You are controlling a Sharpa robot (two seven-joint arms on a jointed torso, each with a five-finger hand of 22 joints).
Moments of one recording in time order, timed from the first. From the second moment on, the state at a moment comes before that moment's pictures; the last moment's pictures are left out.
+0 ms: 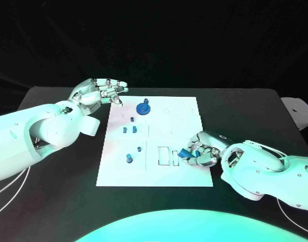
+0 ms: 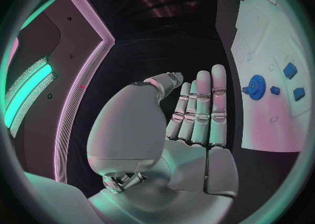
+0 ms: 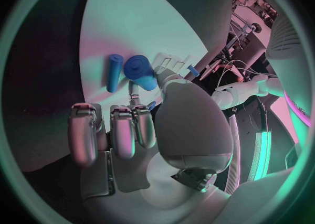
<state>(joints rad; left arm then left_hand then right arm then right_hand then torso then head) 1.19 -0.88 -0.03 1.52 -0.10 -0.16 0.31 1.38 -0.19 0.55 0.05 0.32 0.85 0.21 0.29 0.35 0.88 0.15 0.40 0.12 1.00 0.06 1.02 0.40 0.17 0.98 0.15 0.80 0.59 1.00 -1.06 -0.14 1.94 -1.42 -0.46 -0.52 1.29 -0.16 0.26 0.28 0.31 0.94 0.11 0.42 0.54 1.47 0.00 1.52 1.31 1.47 -0.06 1.55 1.31 0.03 1.47 0.05 1.48 1.31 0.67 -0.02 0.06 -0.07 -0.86</state>
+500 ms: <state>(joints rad) 1.19 -0.88 -0.03 1.52 -0.10 -0.16 0.31 1.38 -0.19 0.55 0.05 0.32 0.85 0.21 0.29 0.35 0.88 0.15 0.40 0.12 1.00 0.06 1.02 0.40 0.17 0.98 0.15 0.80 0.59 1.03 -1.08 -0.13 1.98 -1.23 -0.55 -0.52 1.25 -0.12 0.28 0.29 0.32 0.94 0.12 0.41 0.53 1.47 0.00 1.52 1.31 1.46 -0.06 1.55 1.31 0.03 1.47 0.04 1.50 1.31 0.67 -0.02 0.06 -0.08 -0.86</state>
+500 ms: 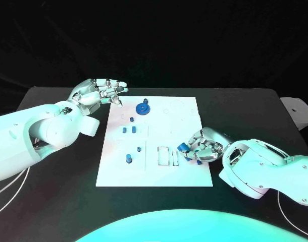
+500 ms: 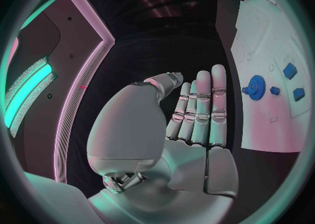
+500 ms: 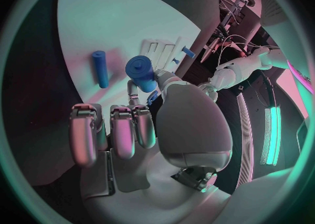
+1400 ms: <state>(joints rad) 1.19 -0.87 -0.03 1.53 -0.10 -0.16 0.31 1.38 -0.19 0.55 0.05 0.32 0.85 0.21 0.29 0.35 0.88 0.15 0.40 0.12 1.00 0.06 1.02 0.40 0.17 0.98 0.15 0.80 0.59 1.03 -0.91 -0.13 1.90 -1.17 -0.54 -0.50 1.22 -0.13 0.29 0.31 0.31 0.94 0.12 0.42 0.54 1.47 0.00 1.52 1.31 1.46 -0.06 1.55 1.31 0.03 1.46 0.04 1.50 1.31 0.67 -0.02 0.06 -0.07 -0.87</state>
